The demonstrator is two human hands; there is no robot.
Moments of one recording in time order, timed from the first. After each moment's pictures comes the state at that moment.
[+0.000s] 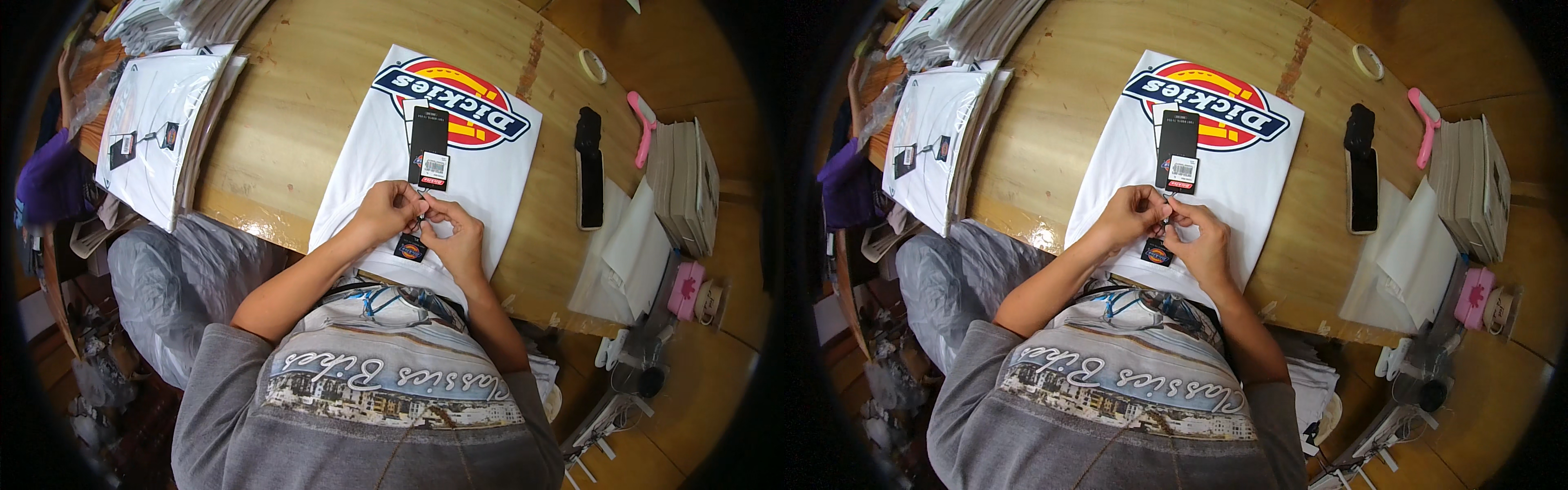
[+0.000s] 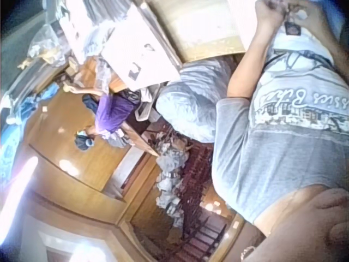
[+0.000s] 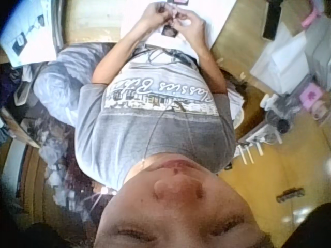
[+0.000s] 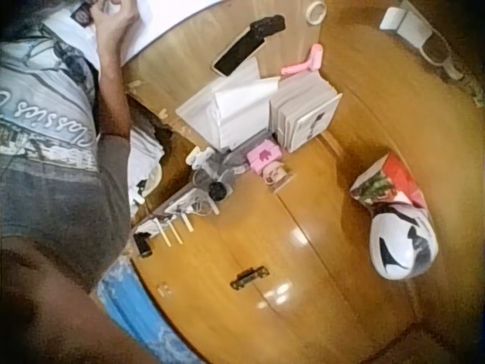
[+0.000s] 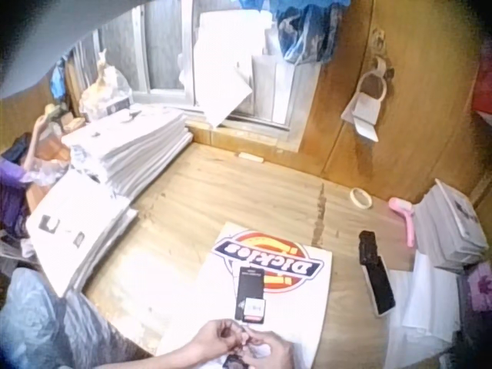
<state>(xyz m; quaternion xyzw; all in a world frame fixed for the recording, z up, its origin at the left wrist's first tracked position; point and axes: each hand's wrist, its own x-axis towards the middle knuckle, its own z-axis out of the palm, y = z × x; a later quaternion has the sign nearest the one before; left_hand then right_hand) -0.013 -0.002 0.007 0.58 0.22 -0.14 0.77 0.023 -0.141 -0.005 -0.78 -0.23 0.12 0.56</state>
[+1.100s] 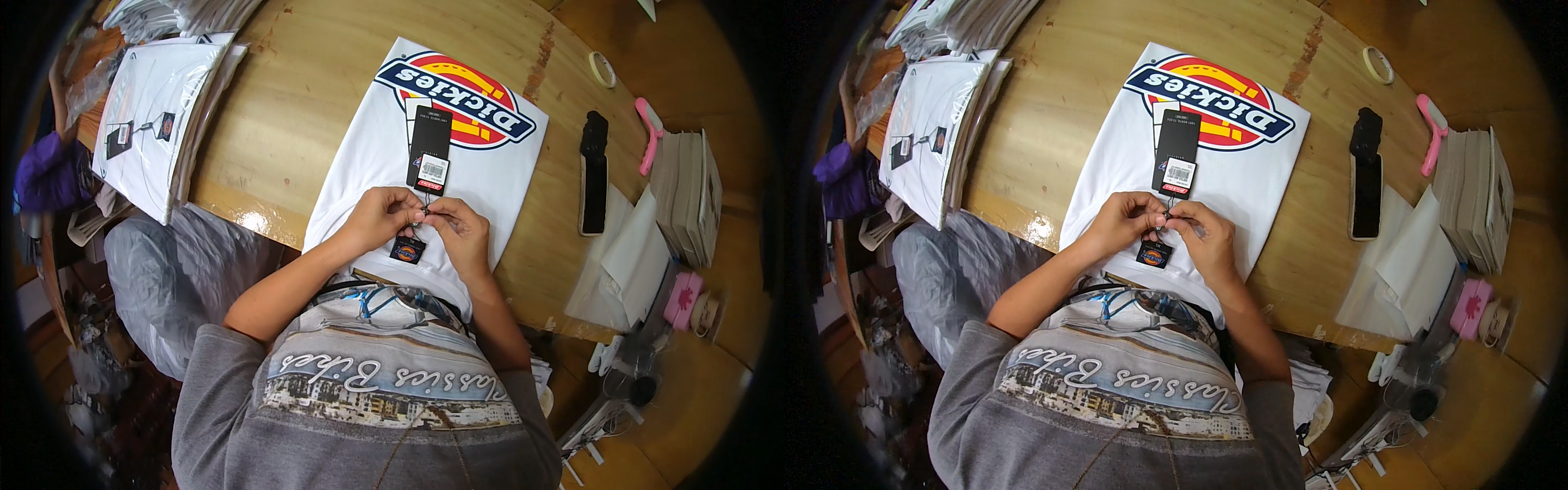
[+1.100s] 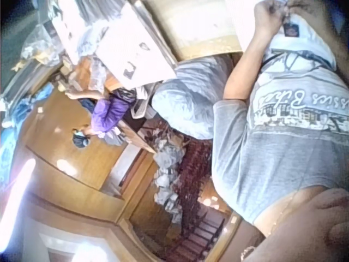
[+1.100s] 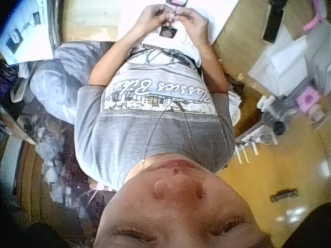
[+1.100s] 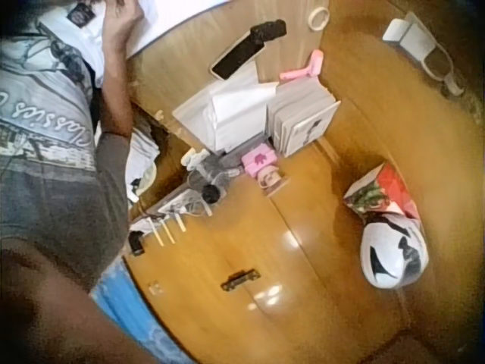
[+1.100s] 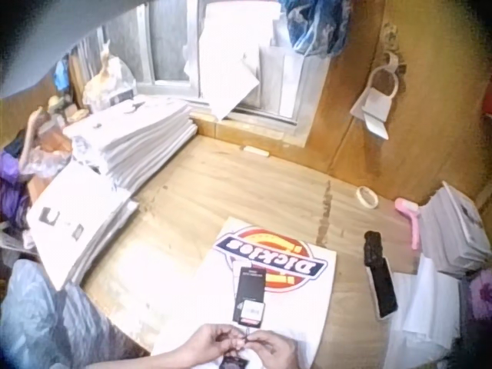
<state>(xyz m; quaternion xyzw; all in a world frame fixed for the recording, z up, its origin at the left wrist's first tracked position) -0.022 -0.001 0.002 0.59 0.18 -0.12 0.78 0.033 -0.144 0.003 -0.71 -0.19 0.21 0.65</state>
